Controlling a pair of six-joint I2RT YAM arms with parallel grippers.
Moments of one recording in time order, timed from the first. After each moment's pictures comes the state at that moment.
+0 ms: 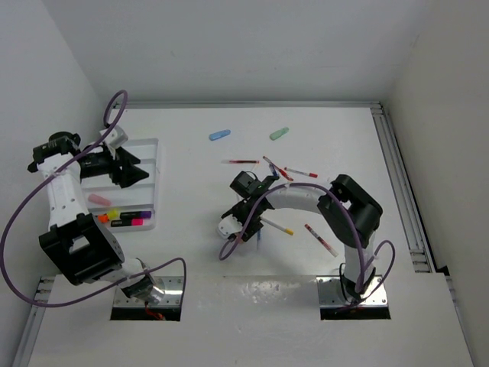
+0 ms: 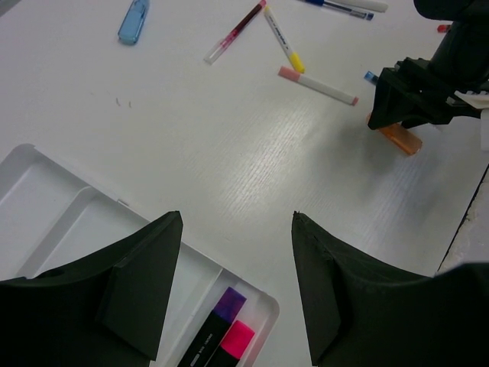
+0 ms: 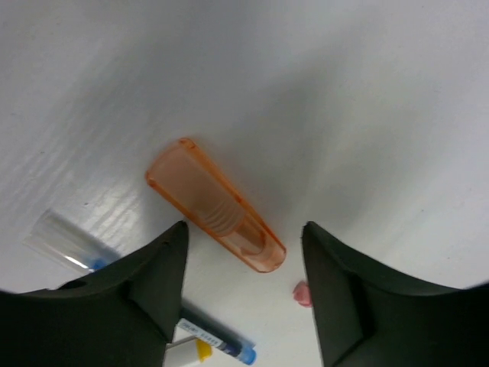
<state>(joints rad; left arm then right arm) 0.53 1.41 1.36 -1.31 1.14 1.30 0.88 1.90 1.13 -0.53 -0.49 -1.46</state>
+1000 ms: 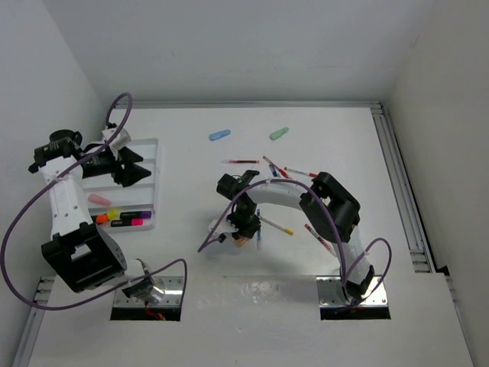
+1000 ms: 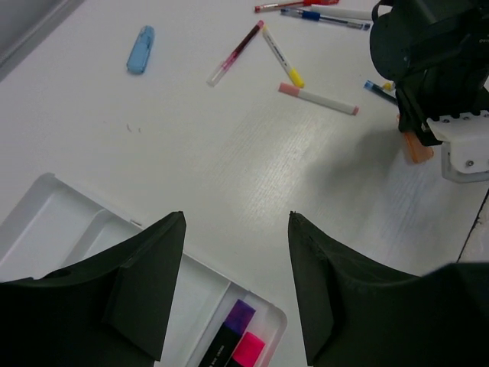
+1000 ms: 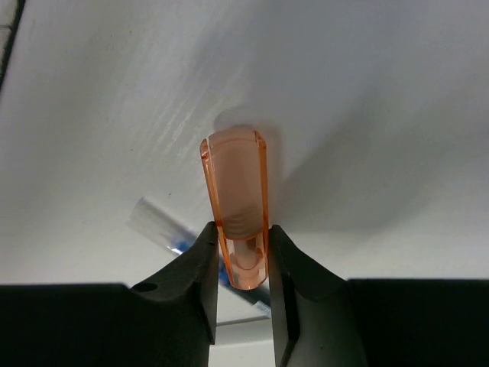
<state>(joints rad) 0.50 1.37 1.35 -1.30 1.15 1.31 0.93 2.07 1.41 -0.93 -0.37 -1.34</state>
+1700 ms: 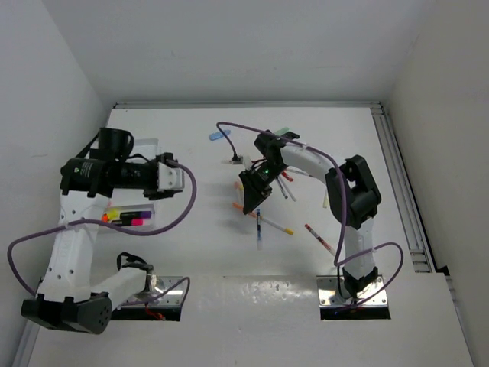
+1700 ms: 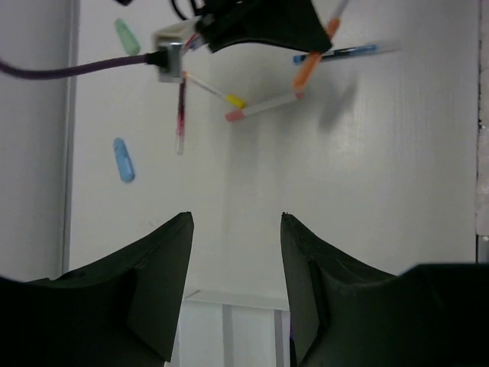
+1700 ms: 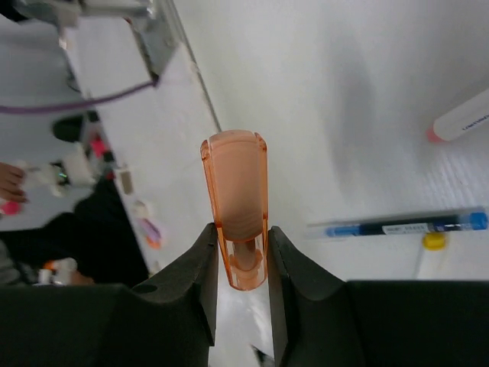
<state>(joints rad) -0.02 1.07 1.40 -1.29 0.87 1.38 0.57 2.05 1.52 -1.01 -0.91 -0.28</state>
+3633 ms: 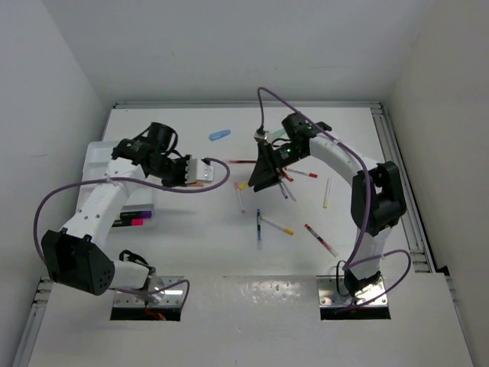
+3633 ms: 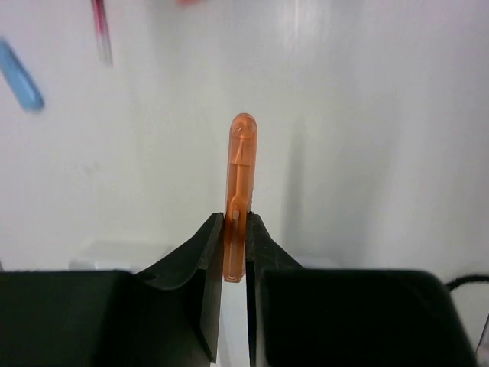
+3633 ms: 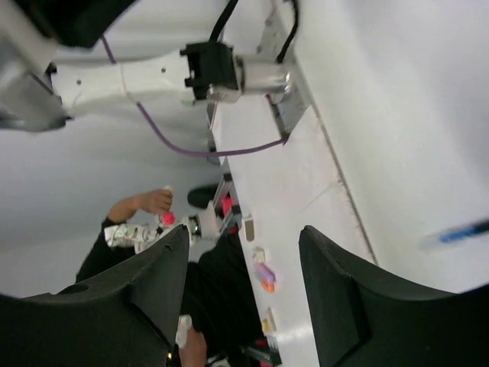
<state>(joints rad) -0.30 1.32 1.28 -1.07 0.42 1.24 0.43 1.88 1.47 -0.85 -1.24 0.16</state>
